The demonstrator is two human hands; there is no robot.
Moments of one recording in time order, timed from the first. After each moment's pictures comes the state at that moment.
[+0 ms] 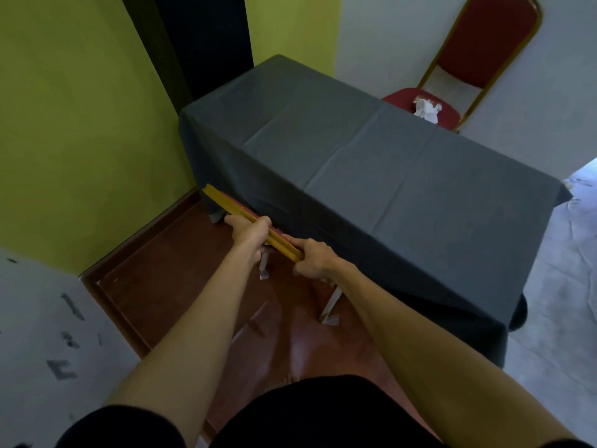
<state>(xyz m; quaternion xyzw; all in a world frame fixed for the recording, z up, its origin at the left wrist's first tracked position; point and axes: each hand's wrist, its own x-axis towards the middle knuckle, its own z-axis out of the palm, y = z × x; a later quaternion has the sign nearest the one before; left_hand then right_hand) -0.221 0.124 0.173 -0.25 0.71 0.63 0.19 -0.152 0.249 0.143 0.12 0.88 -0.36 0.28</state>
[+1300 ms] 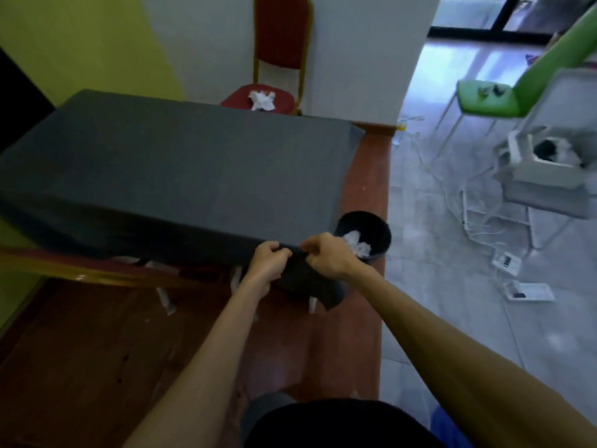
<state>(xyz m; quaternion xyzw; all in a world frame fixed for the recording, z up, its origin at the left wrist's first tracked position) 0.061 0.407 0.135 0.05 0.80 0.44 0.40 0.167 0.522 0.154 0.31 0.86 -0.40 0.09</state>
